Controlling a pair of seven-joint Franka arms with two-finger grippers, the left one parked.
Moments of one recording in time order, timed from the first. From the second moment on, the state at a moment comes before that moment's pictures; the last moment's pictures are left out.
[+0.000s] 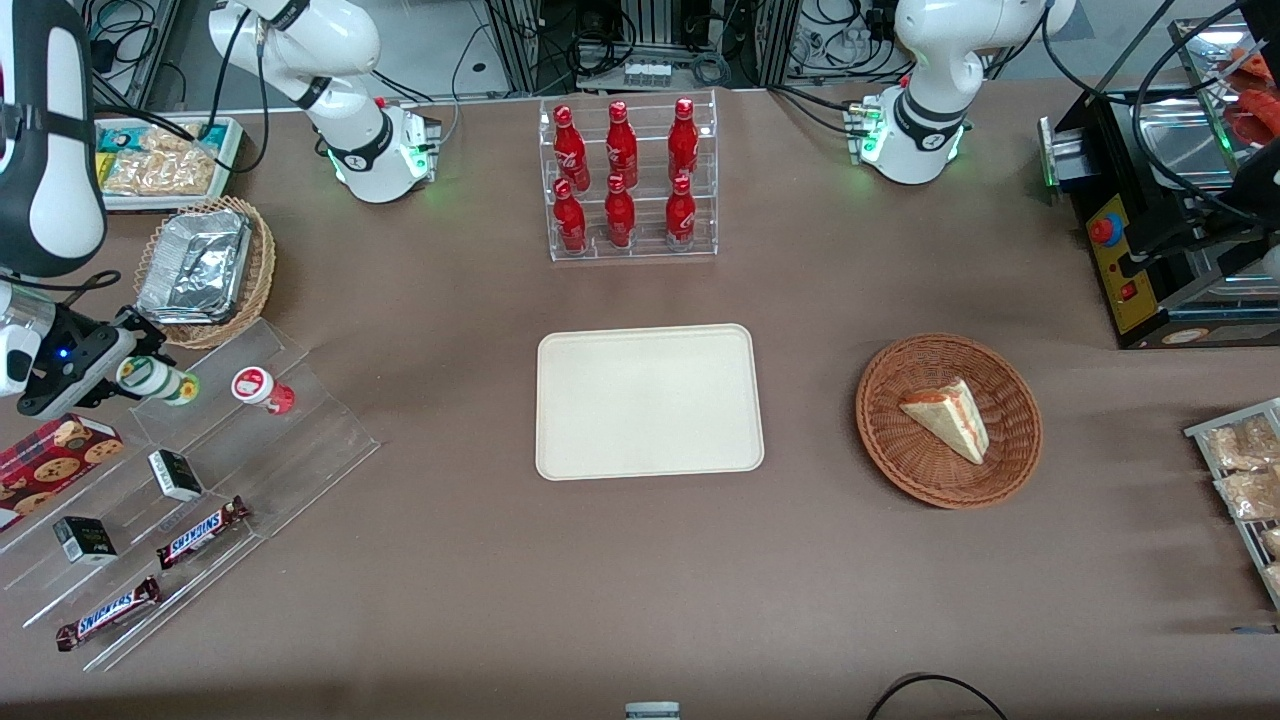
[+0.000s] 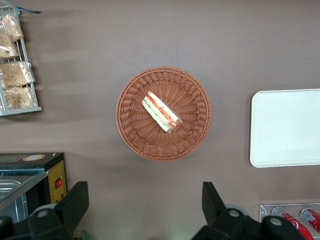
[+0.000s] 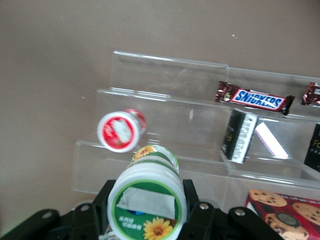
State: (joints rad) arm -0.10 0.03 -0.14 -1.95 0.02 1.91 -1.09
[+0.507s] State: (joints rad) arm 0.15 0.03 -0.13 -1.87 0.00 1.77 -0.67
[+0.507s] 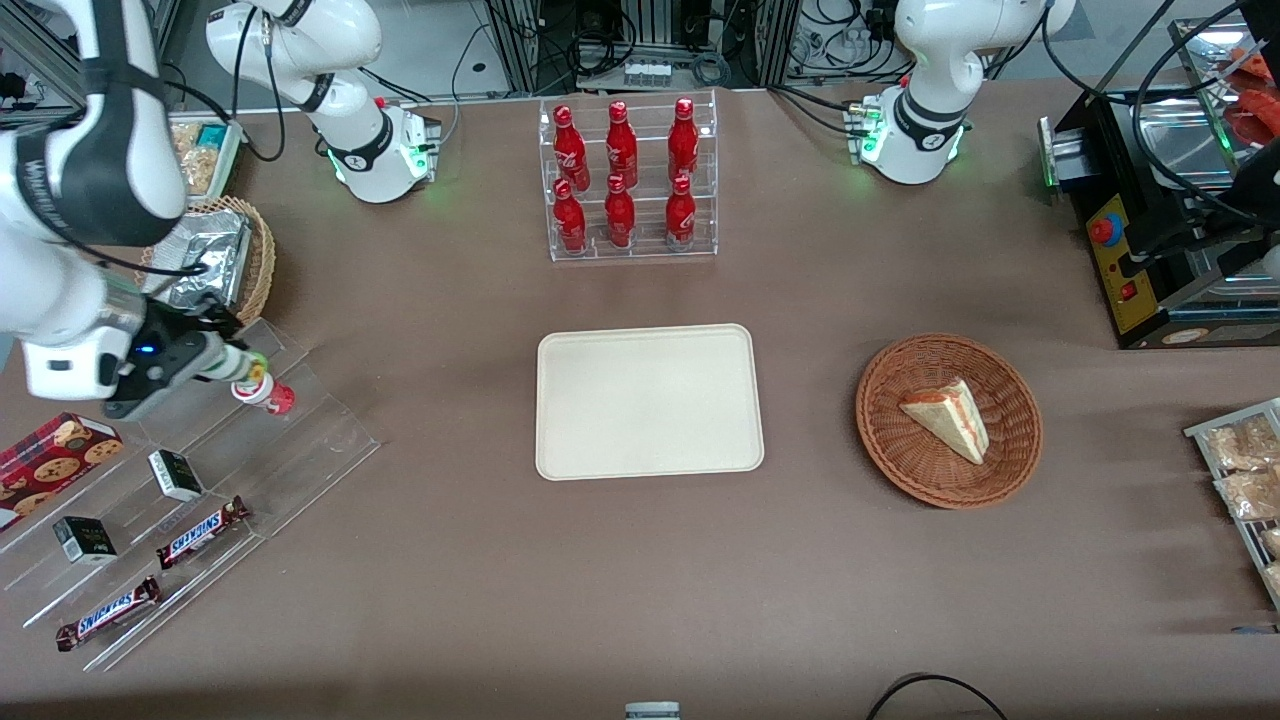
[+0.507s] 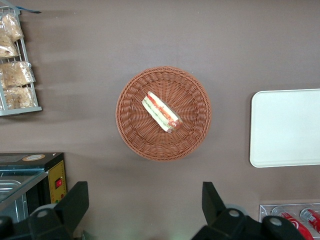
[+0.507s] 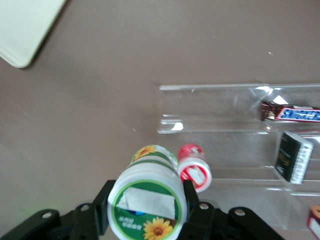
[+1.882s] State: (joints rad) arm 0.72 0.31 -0.13 -1.74 0.11 1.98 0.46
